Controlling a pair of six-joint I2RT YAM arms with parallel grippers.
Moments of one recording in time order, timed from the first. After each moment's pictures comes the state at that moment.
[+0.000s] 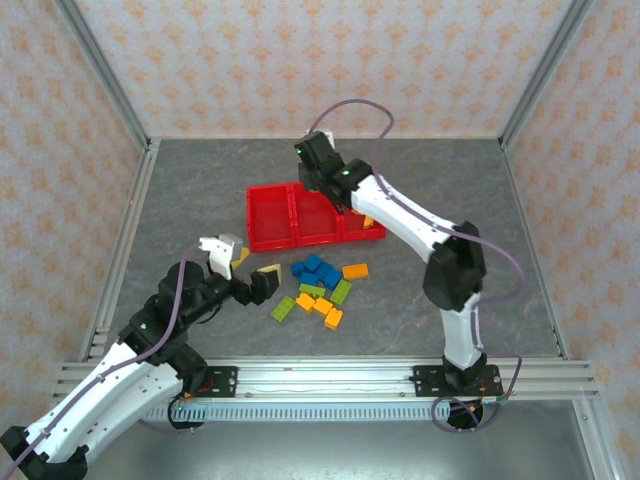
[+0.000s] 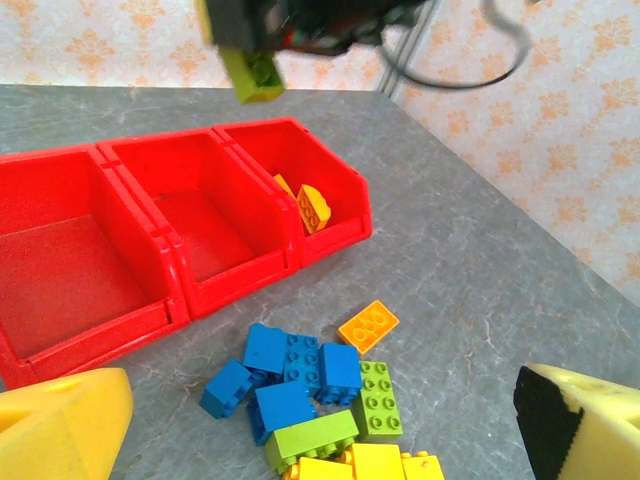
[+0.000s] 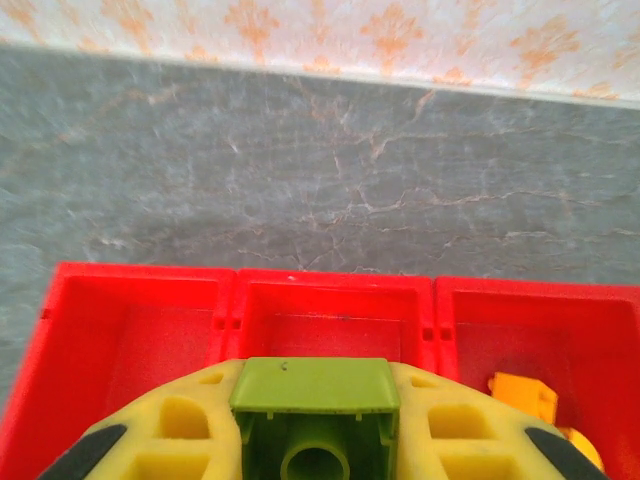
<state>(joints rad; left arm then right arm) -0.60 0.49 0.53 -0.33 0.05 -0.33 0.72 2.05 1.91 -0.64 0.35 0.38</state>
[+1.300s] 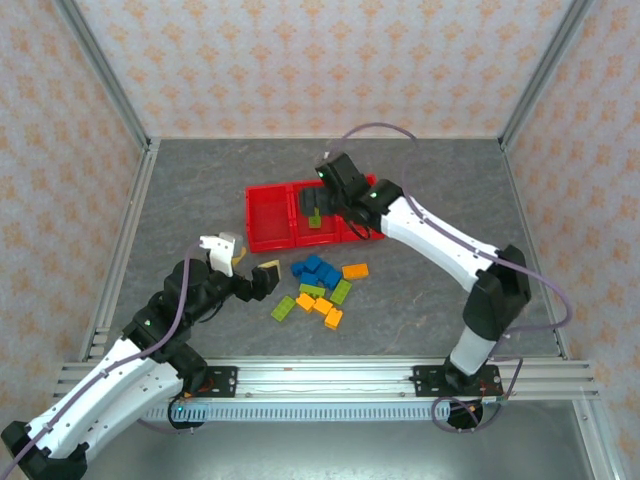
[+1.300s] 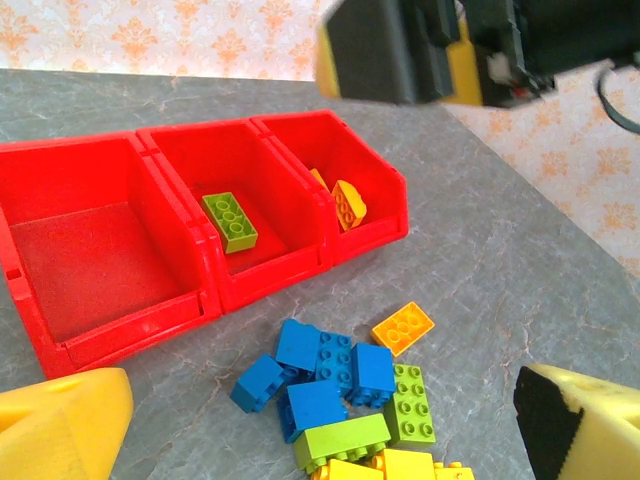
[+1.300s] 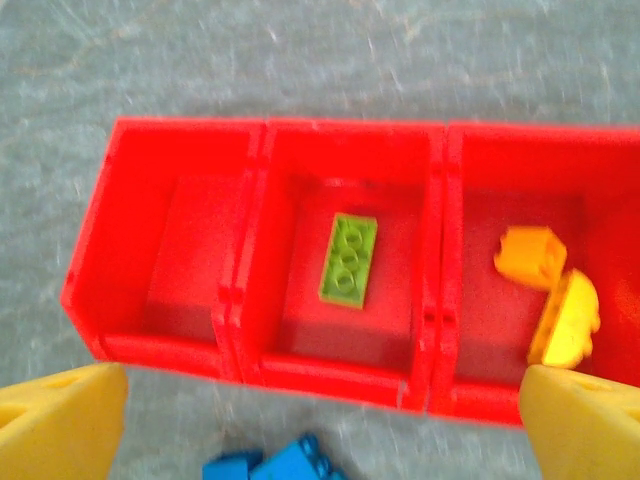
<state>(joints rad) -0.60 0.53 0.52 -0.32 -0.01 -0.35 0.76 1.68 1.54 -0.69 0.22 0.49</state>
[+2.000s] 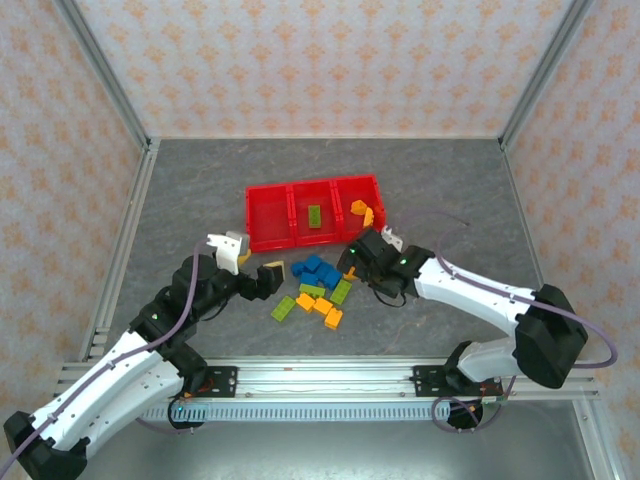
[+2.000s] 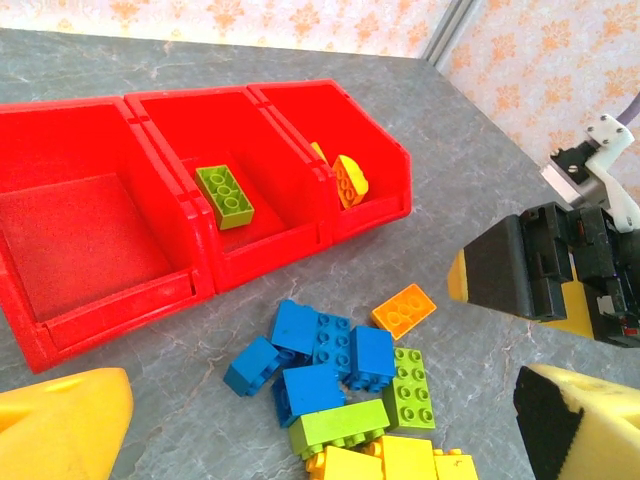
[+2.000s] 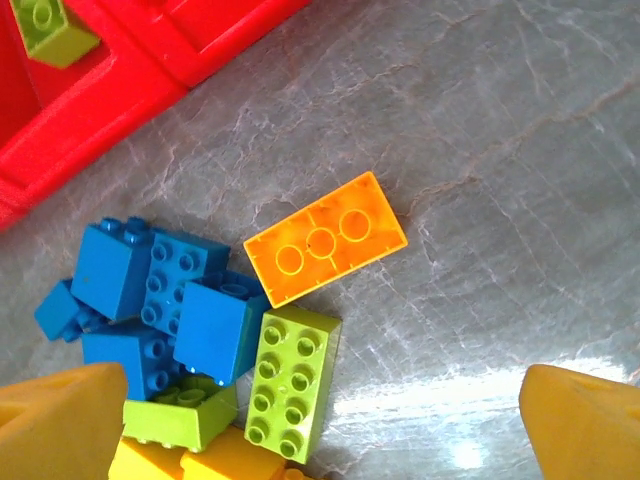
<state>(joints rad) -0.60 0.57 0.52 -0.31 0.01 -0.36 0.83 1.33 0.88 -0.63 0.20 1.20</state>
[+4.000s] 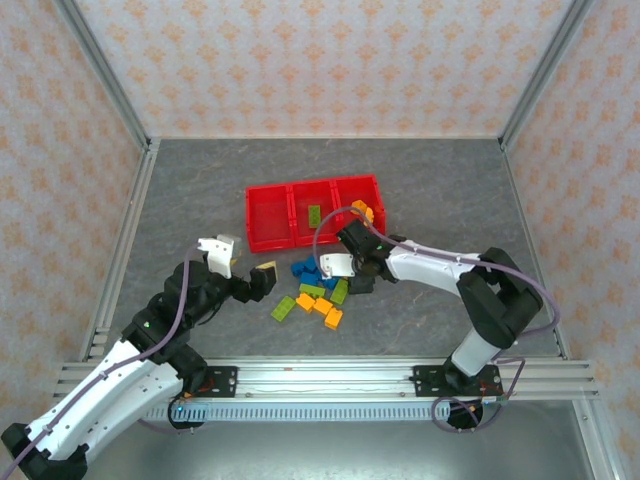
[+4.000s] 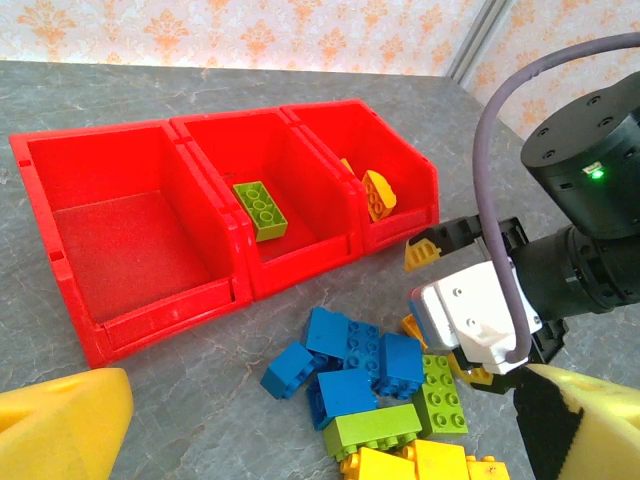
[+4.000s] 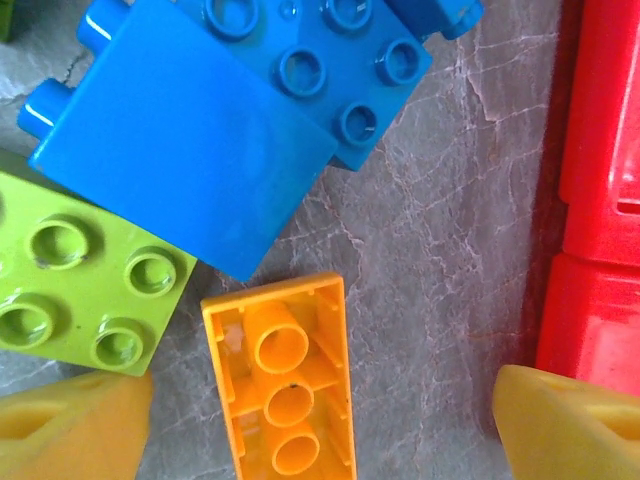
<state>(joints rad) -0.60 0.50 0.51 -0.36 -0.06 -0.33 0.74 1.63 0.94 -0.44 0.09 -0.97</state>
